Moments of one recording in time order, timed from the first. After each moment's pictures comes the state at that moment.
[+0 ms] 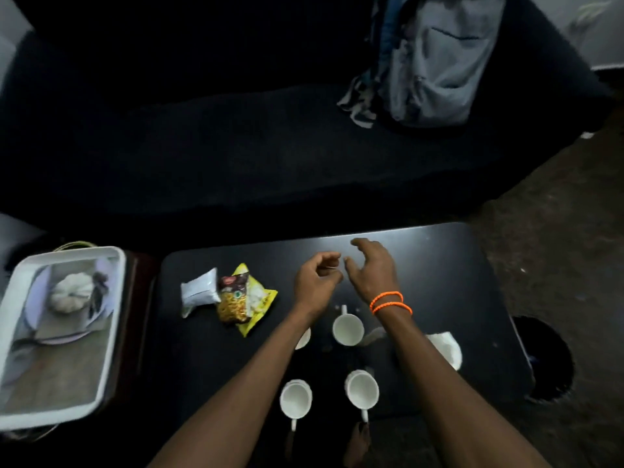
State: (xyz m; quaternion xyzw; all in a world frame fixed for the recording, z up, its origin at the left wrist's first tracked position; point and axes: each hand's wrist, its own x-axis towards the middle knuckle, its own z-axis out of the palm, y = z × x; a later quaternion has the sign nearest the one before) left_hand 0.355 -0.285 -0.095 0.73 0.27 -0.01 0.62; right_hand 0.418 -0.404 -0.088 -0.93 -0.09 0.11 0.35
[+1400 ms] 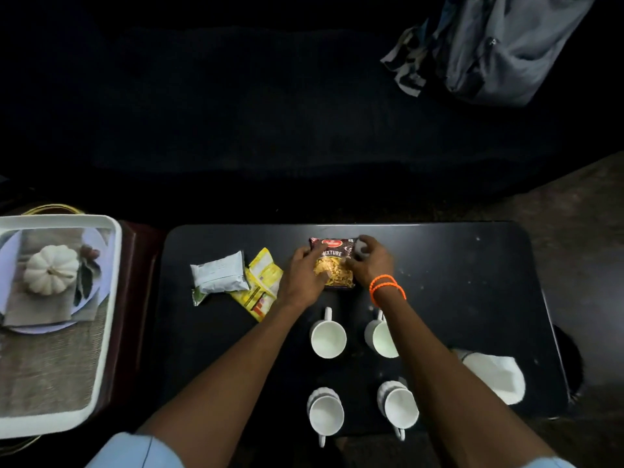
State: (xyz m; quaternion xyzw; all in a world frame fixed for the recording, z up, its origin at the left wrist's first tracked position) left_hand 0.342 -0.146 -0.198 0.87 0.23 -0.16 0.40; right_hand 0.434 -0.279 -0.182 -0.89 0.06 0.28 0.36
